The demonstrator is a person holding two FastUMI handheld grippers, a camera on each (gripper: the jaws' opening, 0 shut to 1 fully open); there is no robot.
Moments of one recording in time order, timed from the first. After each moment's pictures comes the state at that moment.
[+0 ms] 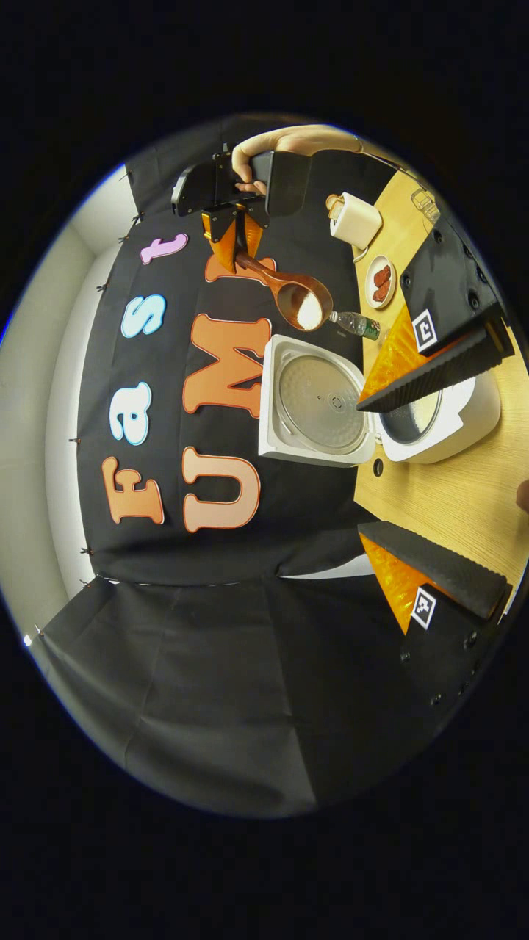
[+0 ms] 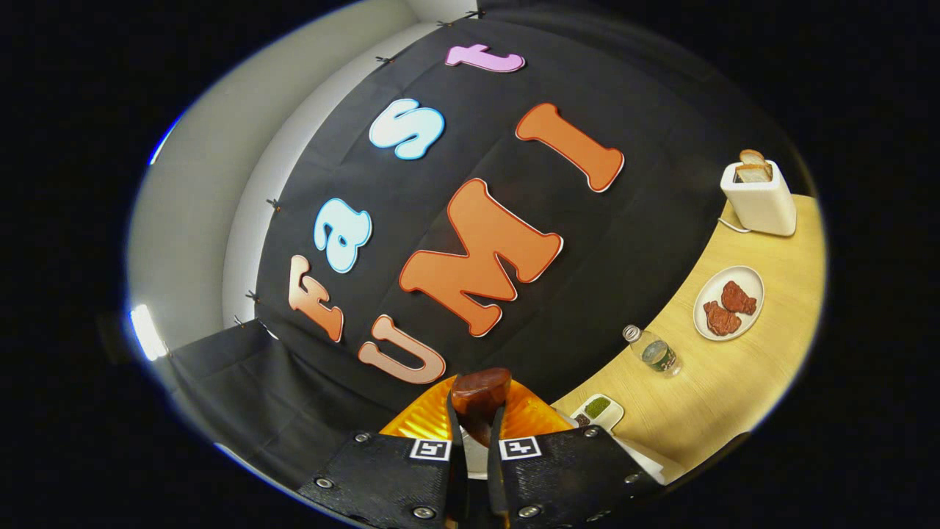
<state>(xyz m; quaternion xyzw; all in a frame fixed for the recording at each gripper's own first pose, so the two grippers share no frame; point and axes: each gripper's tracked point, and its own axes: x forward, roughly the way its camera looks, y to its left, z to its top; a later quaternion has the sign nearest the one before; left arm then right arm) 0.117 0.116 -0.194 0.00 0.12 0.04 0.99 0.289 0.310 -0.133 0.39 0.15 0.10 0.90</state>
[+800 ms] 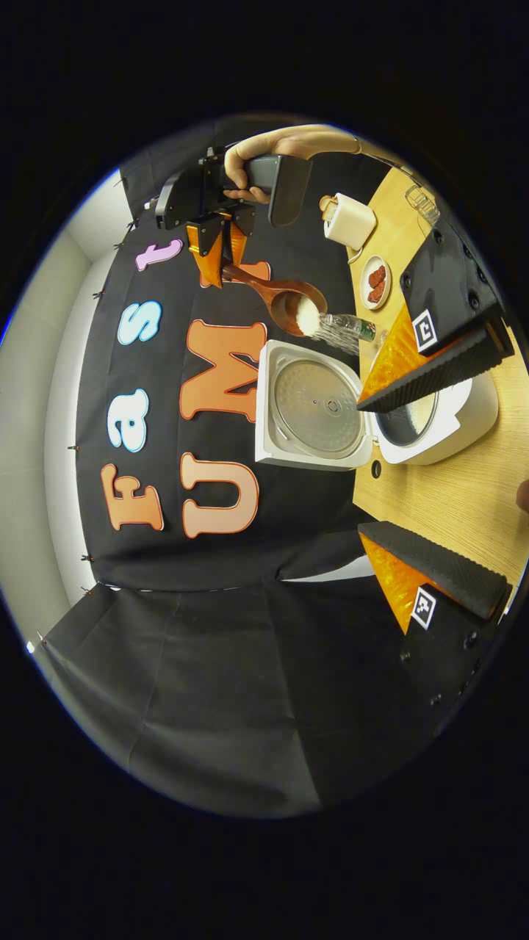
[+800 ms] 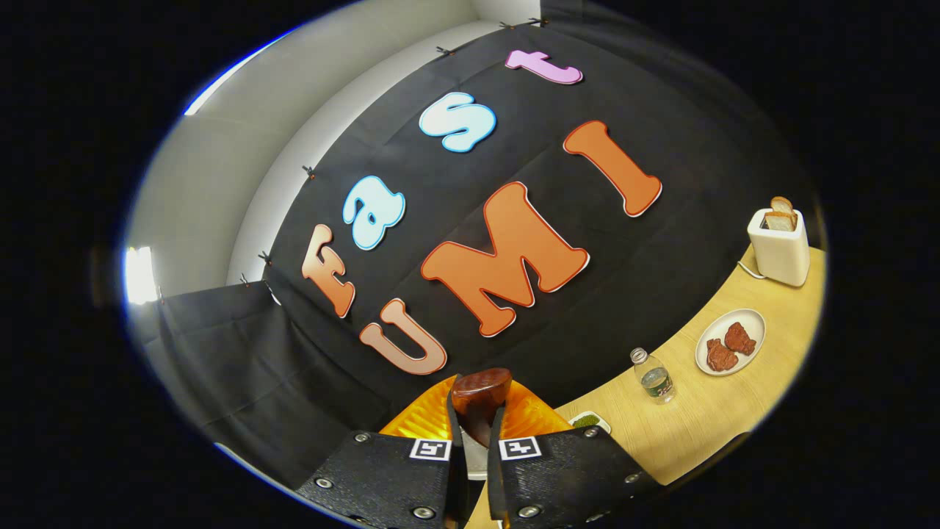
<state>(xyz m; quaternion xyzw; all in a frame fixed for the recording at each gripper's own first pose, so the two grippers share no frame) 0.115 0.110 -0.197 0.01 0.12 0.03 0.99 0.279 0.333 -0.123 0.31 0.12 0.13 0.93</state>
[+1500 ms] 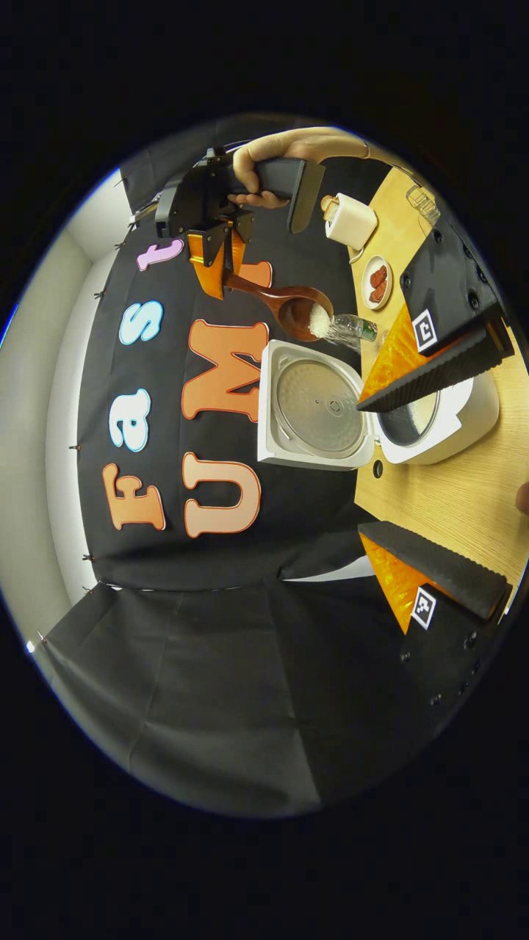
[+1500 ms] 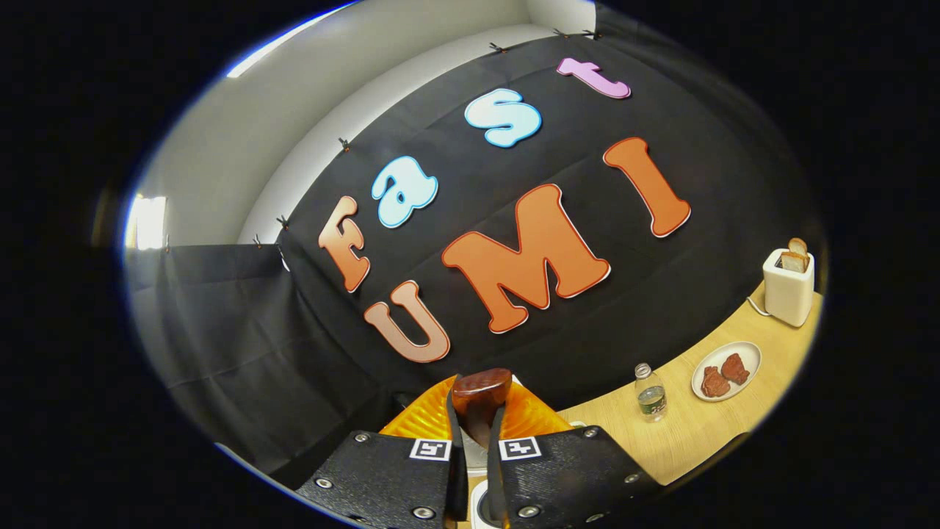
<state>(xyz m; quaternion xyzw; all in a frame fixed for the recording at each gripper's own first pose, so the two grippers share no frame) 0.116 0.114 -0.197 0.01 0.12 0.03 0.99 0.272 0.360 -0.125 0.23 0.10 0.16 0.95</state>
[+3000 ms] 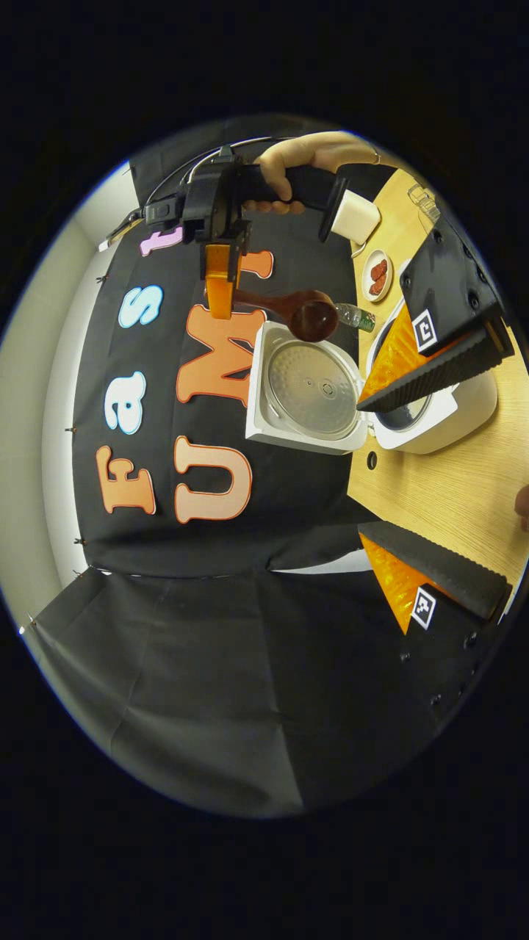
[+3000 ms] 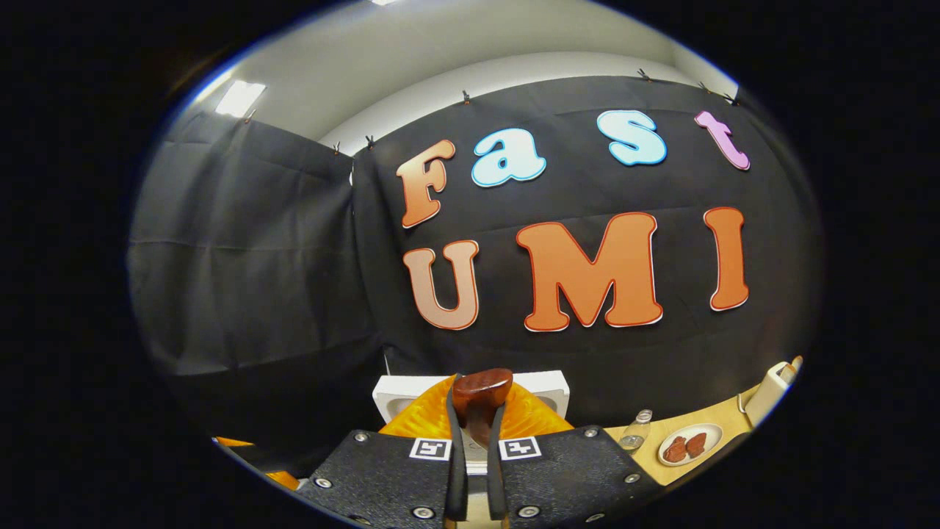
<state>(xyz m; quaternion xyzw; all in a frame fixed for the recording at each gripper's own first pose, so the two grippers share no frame) 0.118 0.141 -0.213 -0.01 0.13 0.05 0.99 0.261 0.425 -0.157 0.01 0.05 0.25 0.97</state>
